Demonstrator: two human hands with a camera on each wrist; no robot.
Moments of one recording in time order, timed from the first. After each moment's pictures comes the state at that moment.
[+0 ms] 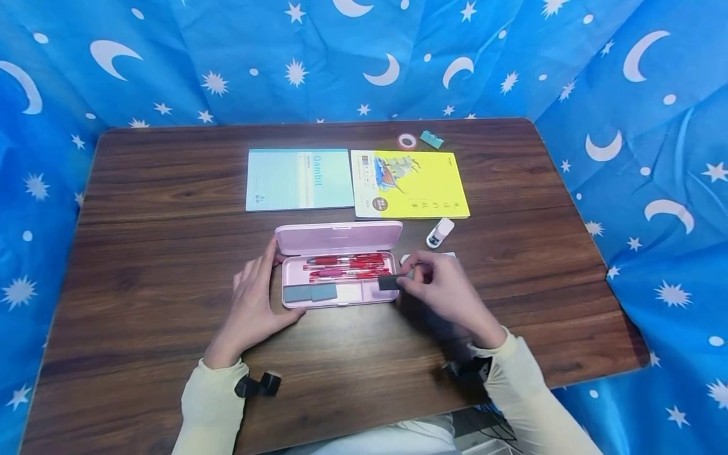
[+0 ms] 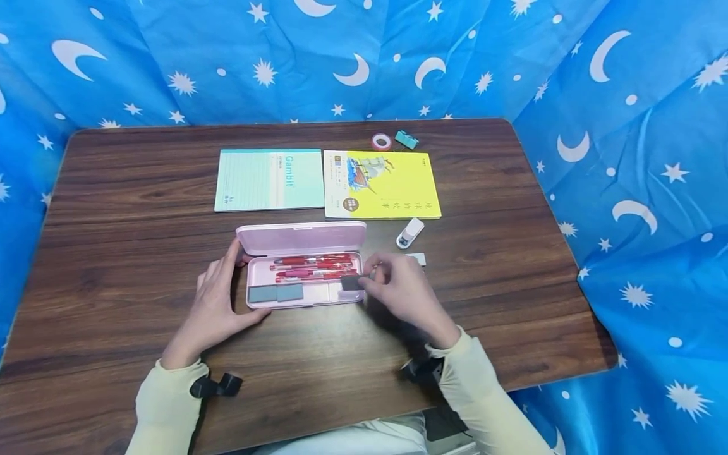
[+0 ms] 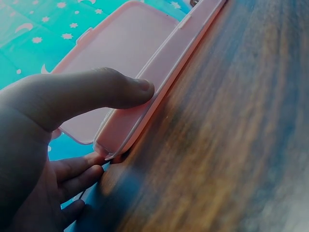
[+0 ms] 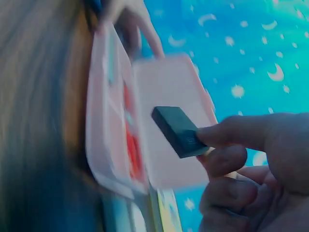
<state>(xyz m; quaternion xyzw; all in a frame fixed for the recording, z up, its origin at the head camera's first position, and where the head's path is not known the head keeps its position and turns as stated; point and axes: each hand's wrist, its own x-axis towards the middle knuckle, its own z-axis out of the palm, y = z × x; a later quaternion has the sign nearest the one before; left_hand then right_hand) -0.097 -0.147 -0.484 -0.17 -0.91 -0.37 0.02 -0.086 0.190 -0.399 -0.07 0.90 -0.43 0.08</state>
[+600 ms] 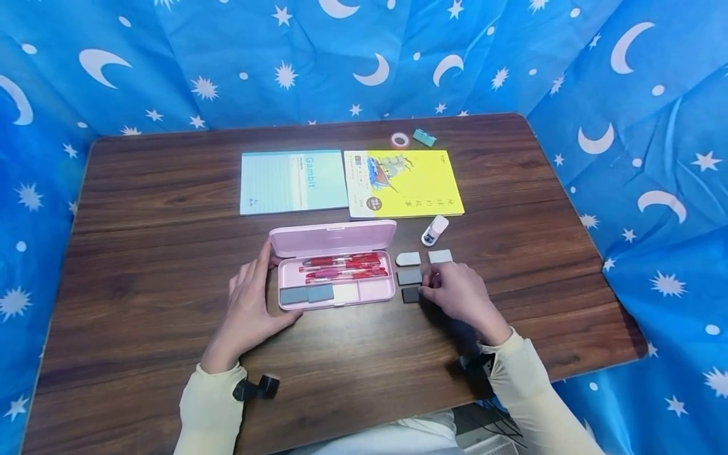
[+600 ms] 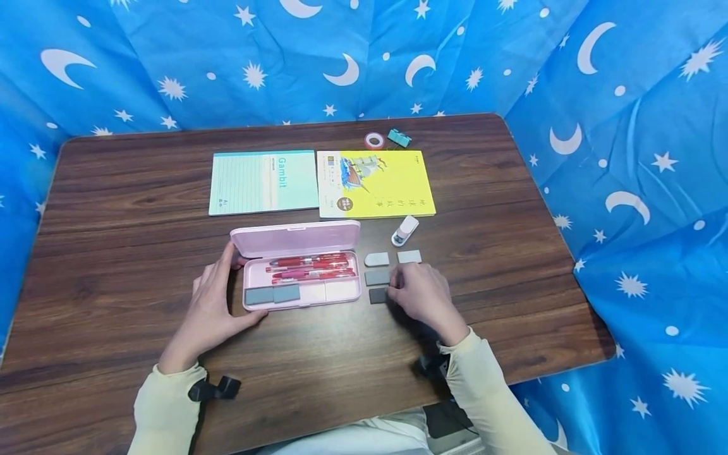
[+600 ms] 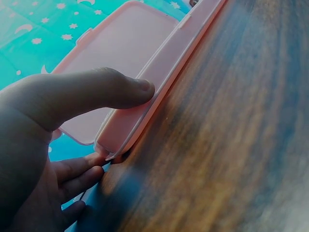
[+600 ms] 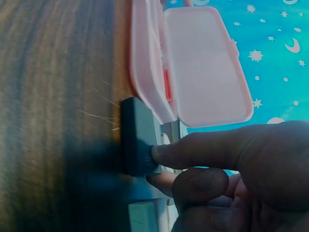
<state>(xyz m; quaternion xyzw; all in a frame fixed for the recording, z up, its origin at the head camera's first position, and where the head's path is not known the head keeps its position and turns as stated) -0.097 -0.145 -0.482 -0.17 -0.91 -0.37 0.00 -0.081 0.229 -0.422 -0.01 0.97 -0.19 0.13</state>
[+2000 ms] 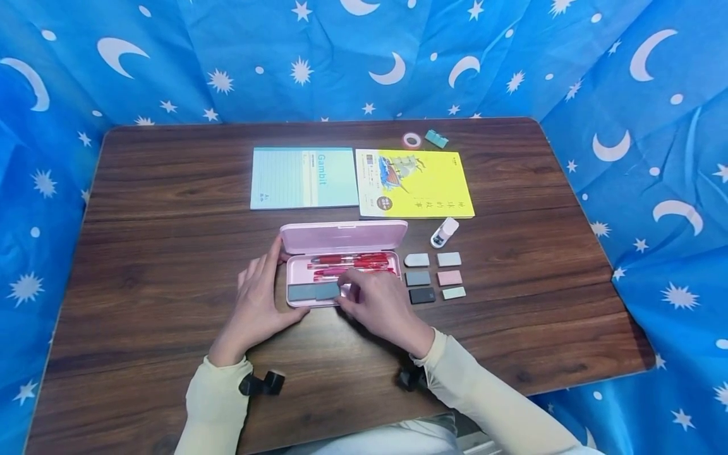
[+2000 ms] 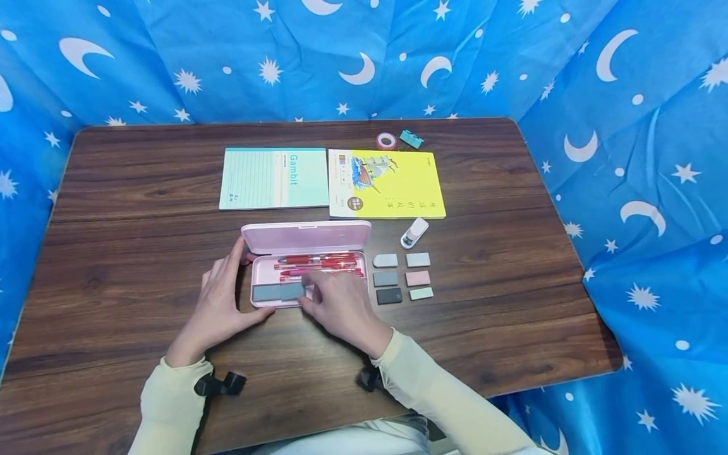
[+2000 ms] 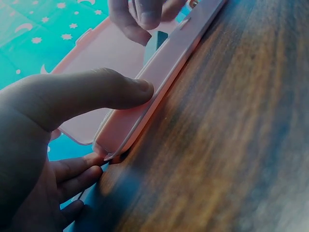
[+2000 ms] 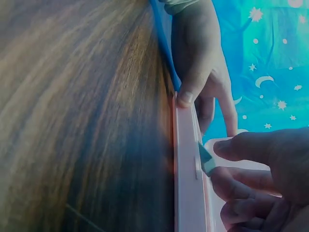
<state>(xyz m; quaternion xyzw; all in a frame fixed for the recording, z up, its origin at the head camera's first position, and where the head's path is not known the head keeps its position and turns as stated) -0.097 -0.148 -0.484 -0.19 -0.91 -0.37 0.03 -0.082 0.097 -0.437 -0.20 0.95 -0.23 -0.02</state>
